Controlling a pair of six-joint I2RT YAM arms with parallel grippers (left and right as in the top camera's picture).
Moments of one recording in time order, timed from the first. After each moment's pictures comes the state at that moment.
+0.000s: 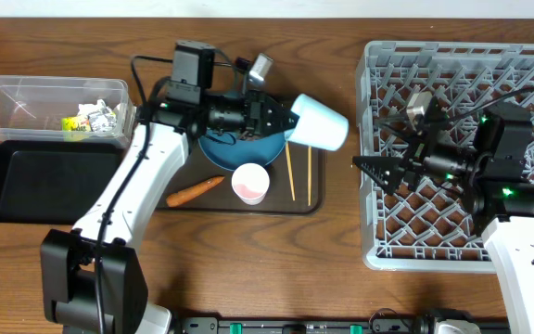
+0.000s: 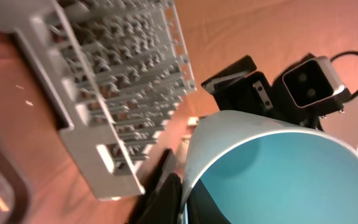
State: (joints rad) left arm -0.26 1.66 1.31 -0.44 1.25 -0.53; right arm -0.05 1.19 0.90 -0.33 -1.15 -0.24
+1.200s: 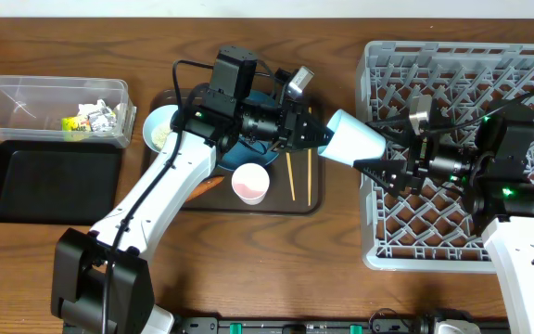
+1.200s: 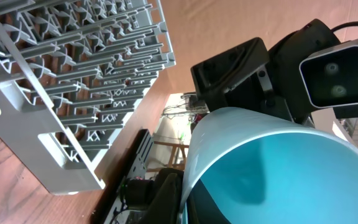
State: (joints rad) left arm -0.41 1.66 1.31 -0.33 1.25 -0.70; right arm -0.05 1.19 0.90 -0.28 -1.29 -0.25
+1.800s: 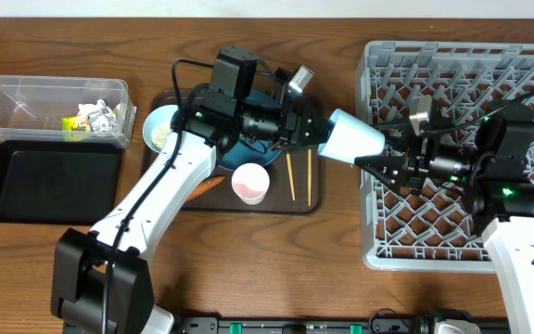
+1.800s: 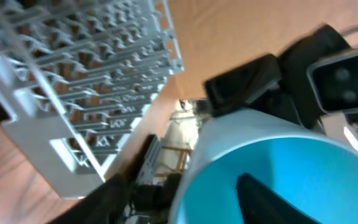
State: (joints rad) left arm -0.41 1.66 1.31 -0.33 1.20 -0.67; right arm -0.05 1.19 0.90 -0.28 -1.29 -0.25
